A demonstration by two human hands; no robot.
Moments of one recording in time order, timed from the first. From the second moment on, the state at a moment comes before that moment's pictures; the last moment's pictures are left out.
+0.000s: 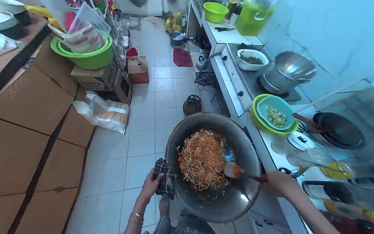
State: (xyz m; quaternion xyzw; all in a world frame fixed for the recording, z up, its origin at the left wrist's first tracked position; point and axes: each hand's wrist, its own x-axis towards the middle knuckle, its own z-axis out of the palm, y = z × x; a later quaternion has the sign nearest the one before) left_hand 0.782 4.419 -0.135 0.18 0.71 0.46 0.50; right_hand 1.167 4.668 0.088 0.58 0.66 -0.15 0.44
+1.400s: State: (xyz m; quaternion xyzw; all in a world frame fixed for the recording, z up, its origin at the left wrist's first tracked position) left_hand 0.797 4.403 -0.133 0.22 0.74 0.38 0.51; right_hand 1.172 4.592 0.027 0.62 0.66 -0.34 0.25
